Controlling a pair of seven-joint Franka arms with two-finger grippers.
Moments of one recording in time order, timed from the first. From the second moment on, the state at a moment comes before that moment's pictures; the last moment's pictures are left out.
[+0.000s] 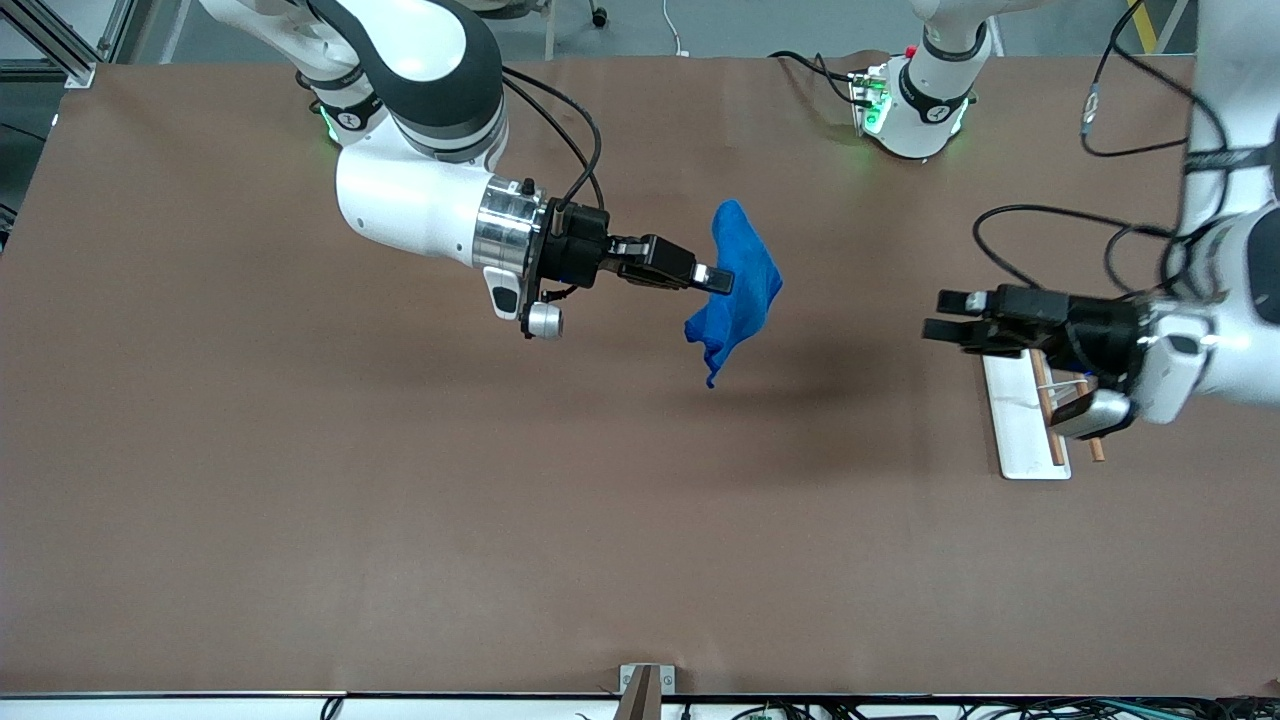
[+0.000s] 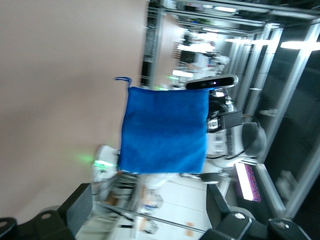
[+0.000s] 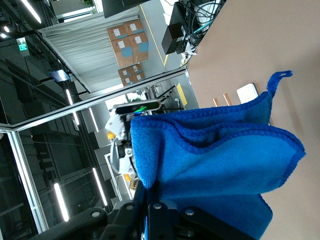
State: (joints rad) left arm 0.20 0.45 -0.19 -1.56 -1.31 1.38 0.27; right arm 0.10 0.43 0.74 -1.55 1.40 2.65 0.05
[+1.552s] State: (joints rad) left arm 0.10 0.72 -0.35 -1.62 -1.63 1.37 0.38; right arm 0.10 0.43 0.74 -1.55 1.40 2.66 0.05
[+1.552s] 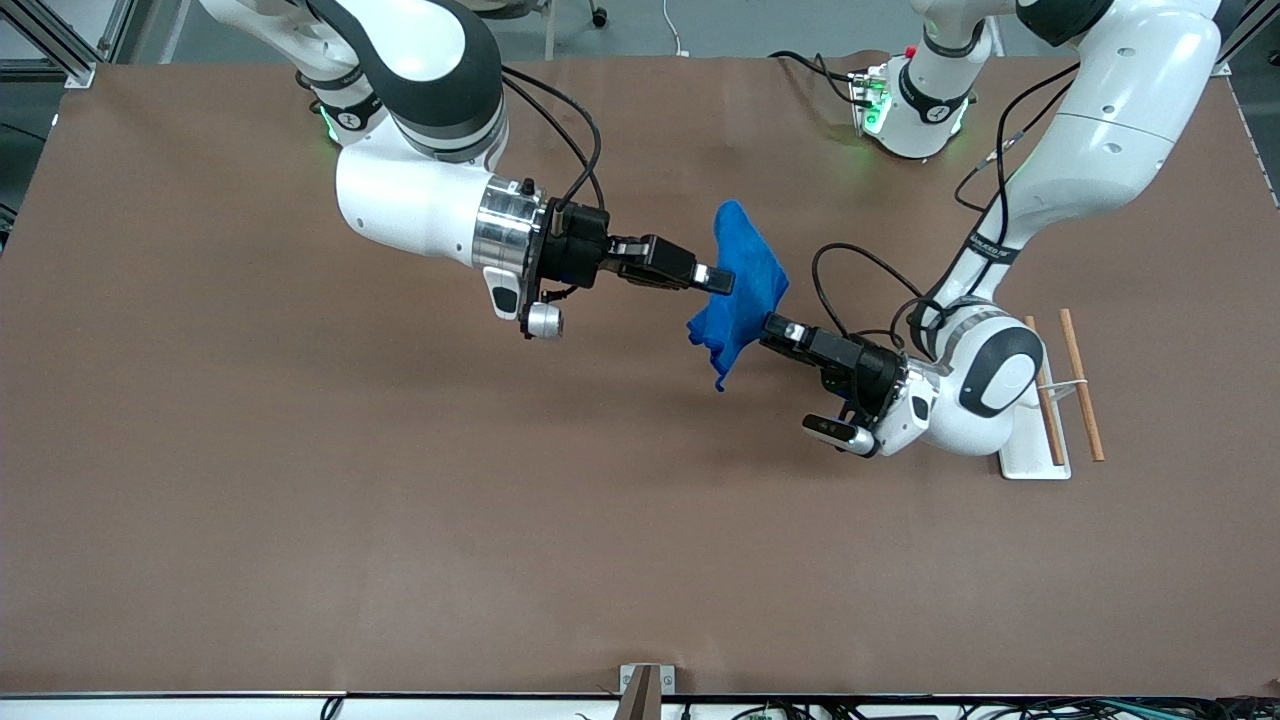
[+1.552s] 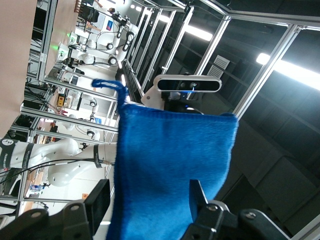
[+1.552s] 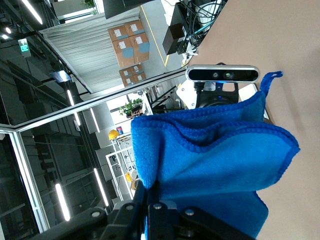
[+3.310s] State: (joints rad) left arm 0.19 0.67 -0.35 -1.44 -1.56 1.33 0.07; right arm 0.06 0.43 0.73 -1.60 1.39 2.66 0.07
